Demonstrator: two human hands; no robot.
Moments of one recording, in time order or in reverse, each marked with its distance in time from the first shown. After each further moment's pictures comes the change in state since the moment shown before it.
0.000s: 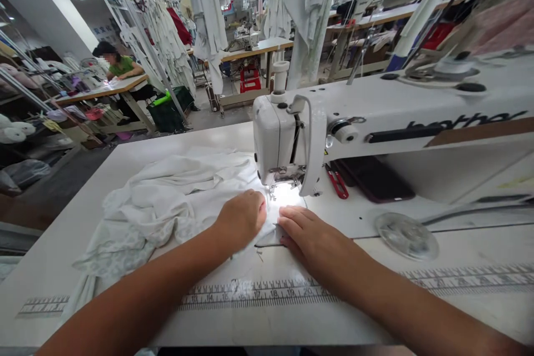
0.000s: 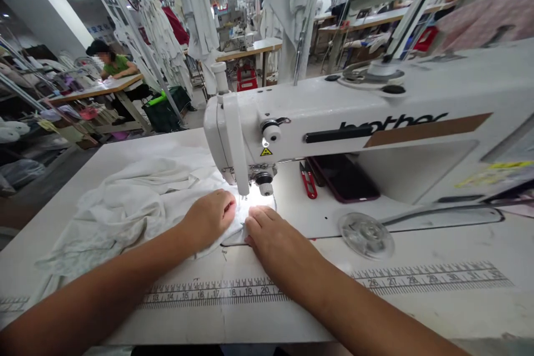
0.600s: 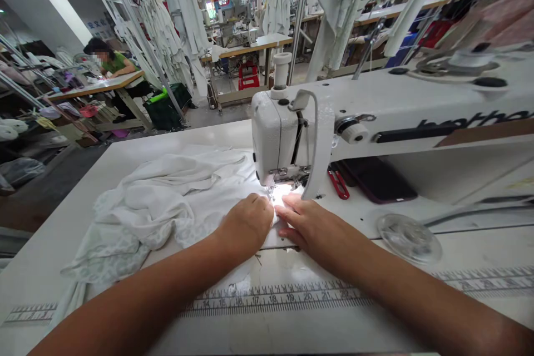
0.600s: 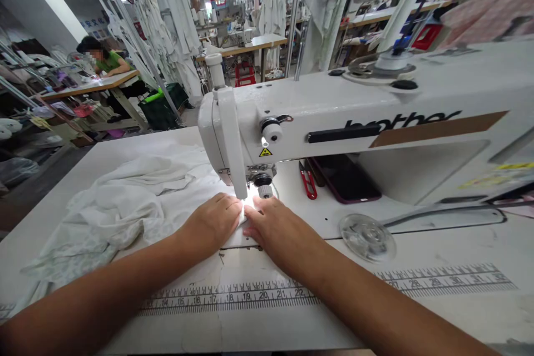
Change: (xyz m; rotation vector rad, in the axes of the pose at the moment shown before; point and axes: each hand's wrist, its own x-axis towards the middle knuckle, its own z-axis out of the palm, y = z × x) left_hand -0.004 0.001 0.020 0.192 0.132 0.438; right_hand 0.016 0.017 -0.008 0.030 -0.129 0.088
